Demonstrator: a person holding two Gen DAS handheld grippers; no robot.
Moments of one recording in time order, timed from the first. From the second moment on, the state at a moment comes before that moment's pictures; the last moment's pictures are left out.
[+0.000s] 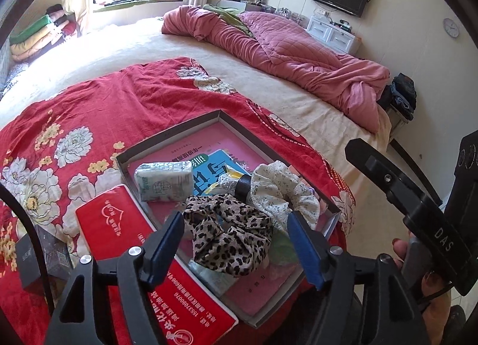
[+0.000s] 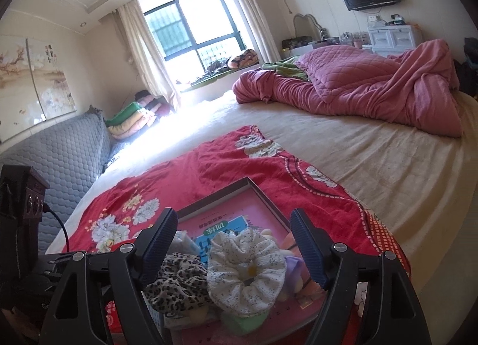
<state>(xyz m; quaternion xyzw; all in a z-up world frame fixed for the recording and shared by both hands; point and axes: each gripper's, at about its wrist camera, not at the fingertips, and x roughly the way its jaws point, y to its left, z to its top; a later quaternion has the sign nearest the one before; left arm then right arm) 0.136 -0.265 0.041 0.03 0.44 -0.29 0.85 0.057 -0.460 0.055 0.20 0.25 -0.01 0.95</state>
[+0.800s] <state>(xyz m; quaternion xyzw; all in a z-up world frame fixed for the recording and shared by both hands) 0.073 -0.159 0.088 0.03 0.38 -0.19 0.90 -0.023 -0.354 0.129 0.18 0.25 -0.05 0.95</state>
